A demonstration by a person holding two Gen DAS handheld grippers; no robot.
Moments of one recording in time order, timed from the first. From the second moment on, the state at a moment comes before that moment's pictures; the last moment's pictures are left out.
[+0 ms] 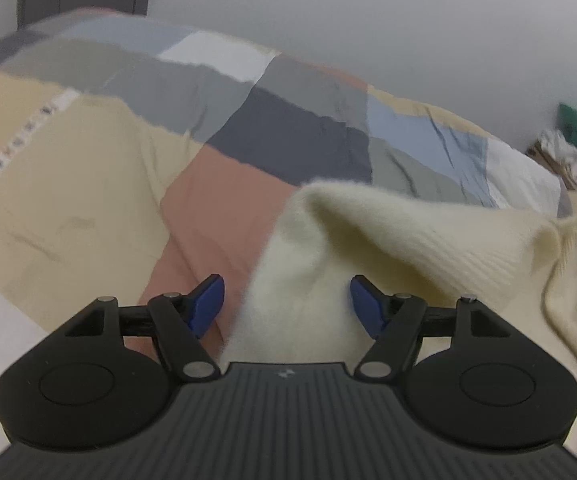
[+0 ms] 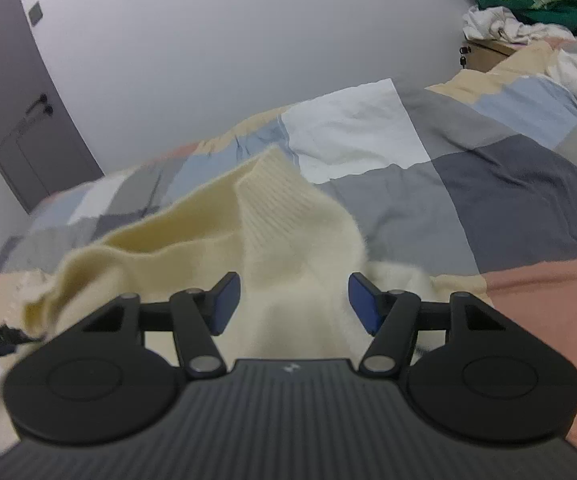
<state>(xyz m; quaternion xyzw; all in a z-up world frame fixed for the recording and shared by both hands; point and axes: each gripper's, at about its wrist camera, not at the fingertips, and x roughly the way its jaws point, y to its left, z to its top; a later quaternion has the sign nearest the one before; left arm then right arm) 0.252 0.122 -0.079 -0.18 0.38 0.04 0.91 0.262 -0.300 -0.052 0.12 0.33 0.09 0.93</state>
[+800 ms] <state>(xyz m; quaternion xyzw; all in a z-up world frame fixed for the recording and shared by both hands) 0.252 0.139 -0.074 -0.23 0.34 0.04 0.91 0.249 -0.280 -0.046 -0.04 0.28 -0.01 0.96</state>
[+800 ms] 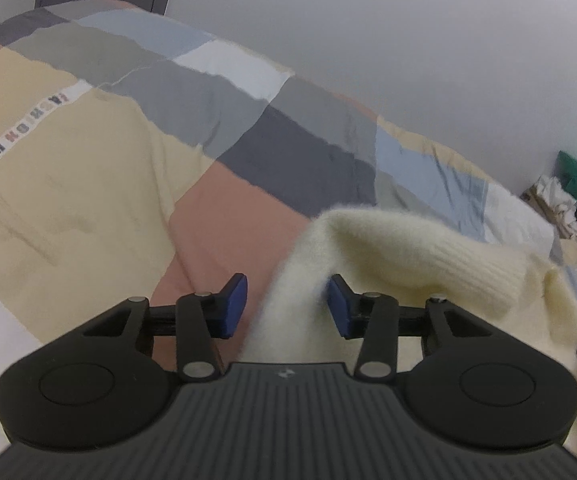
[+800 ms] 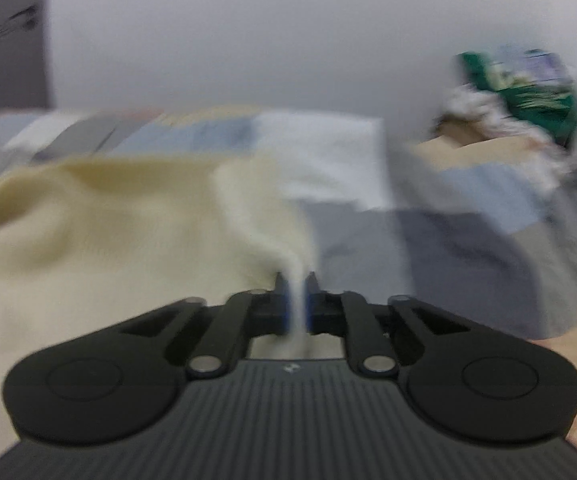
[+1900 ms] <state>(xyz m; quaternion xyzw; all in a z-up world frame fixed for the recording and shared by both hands) 0.304 0.093 -0.080 -0.18 0.37 -0.04 0.91 0.252 -0.281 -0.071 -0.02 0.33 -0.03 0.94</state>
